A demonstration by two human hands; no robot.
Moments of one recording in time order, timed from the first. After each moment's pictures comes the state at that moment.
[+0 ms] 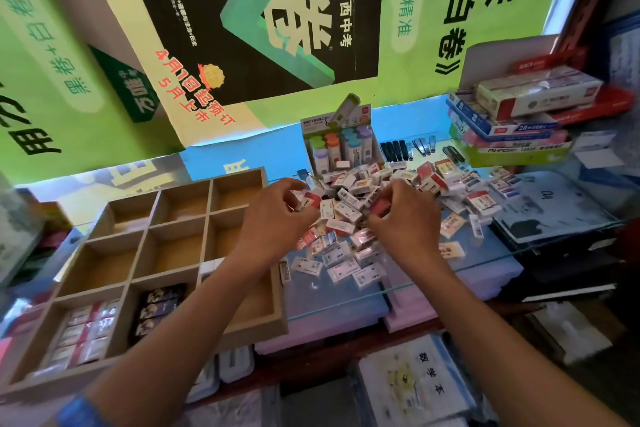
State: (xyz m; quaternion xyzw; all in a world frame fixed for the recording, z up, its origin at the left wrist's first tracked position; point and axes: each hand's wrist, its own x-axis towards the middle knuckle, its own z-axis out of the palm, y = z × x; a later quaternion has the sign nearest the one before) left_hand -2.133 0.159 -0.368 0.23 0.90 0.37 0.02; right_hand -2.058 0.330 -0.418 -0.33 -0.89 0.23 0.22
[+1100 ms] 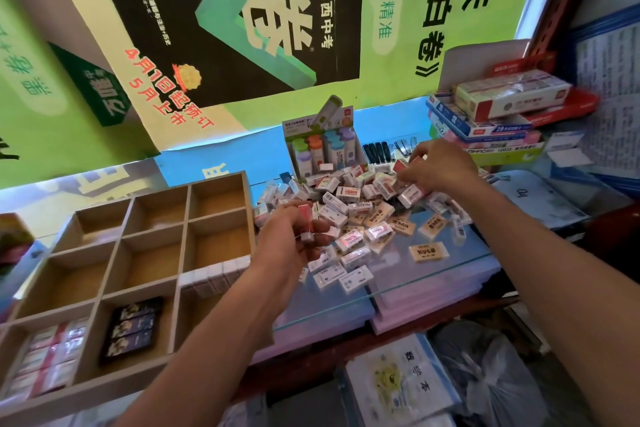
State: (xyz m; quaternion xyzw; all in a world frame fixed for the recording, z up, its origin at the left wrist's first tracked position) left_hand -2.096 0.180 -0.367 0.00 0.61 0.74 0.29; right_hand -2.070 0.441 -0.367 -0.38 -0.89 0.23 0.09
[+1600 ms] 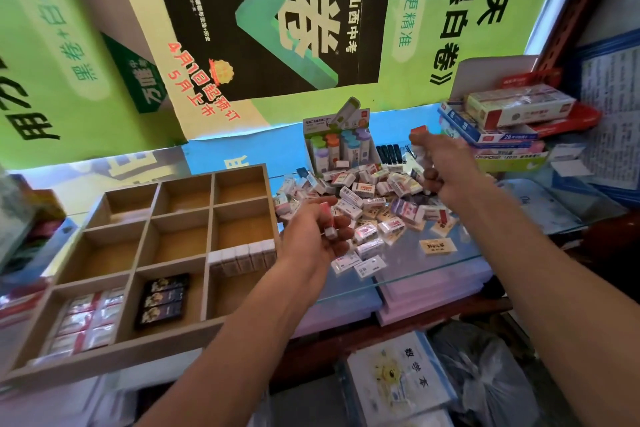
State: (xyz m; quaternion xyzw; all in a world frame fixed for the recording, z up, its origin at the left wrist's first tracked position) left_hand -2.074 0.167 -0.358 -0.04 0.55 0.77 0.31; right_hand -2.060 0.388 -0.343 -0.36 -0.58 0.70 0.24
